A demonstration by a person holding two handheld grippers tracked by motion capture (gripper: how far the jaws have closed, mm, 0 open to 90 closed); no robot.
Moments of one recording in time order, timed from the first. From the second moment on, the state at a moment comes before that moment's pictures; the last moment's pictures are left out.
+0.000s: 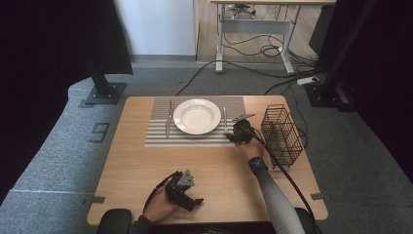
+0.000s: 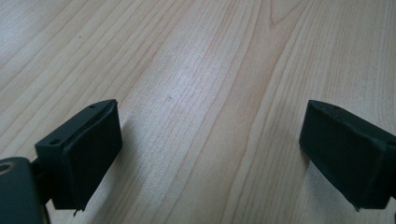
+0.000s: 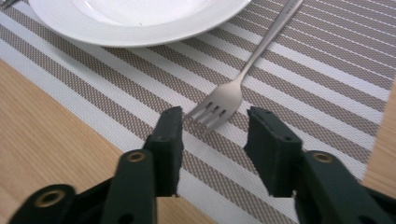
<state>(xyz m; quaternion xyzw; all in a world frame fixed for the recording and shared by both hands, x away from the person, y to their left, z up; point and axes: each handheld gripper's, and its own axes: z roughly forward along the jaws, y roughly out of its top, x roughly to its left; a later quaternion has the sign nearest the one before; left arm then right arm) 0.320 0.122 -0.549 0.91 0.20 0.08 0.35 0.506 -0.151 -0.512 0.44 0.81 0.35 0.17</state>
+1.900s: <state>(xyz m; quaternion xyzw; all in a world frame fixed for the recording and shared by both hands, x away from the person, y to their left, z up) 0.324 0.135 -0.549 0.90 0.24 0.09 0.34 0.445 -0.175 -0.499 0.39 0.82 0.38 0.16</state>
